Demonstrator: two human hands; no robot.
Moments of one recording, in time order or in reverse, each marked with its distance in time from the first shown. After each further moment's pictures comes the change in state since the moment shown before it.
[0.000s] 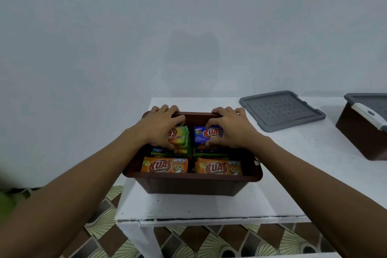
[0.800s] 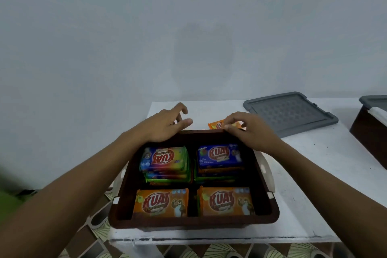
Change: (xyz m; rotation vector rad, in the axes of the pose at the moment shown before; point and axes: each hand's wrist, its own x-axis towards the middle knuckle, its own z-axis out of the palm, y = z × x) left_hand 0.018 0.011 -0.032 -0.719 0.044 -0.153; right_hand -0.006 0.050 -0.001 0.672 0.200 0.031
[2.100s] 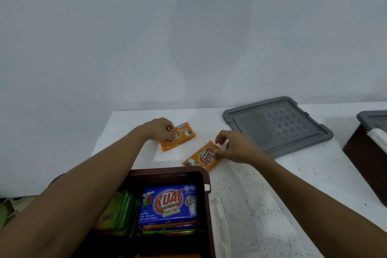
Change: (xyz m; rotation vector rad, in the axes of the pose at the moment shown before) left_hand 0.204 -0.026 0.069 0.122 -0.242 -0.366; right_hand 0.060 0.157 -0.007 -0.132 -0.290 0.357
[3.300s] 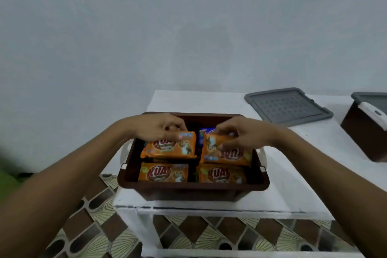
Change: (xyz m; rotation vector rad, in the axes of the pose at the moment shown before) left_hand -0.266 -0.070 -0.005 -0.161 -0.152 0.485; right_hand -0.164 -0.177 0.003 -0.057 -0.334 -0.329
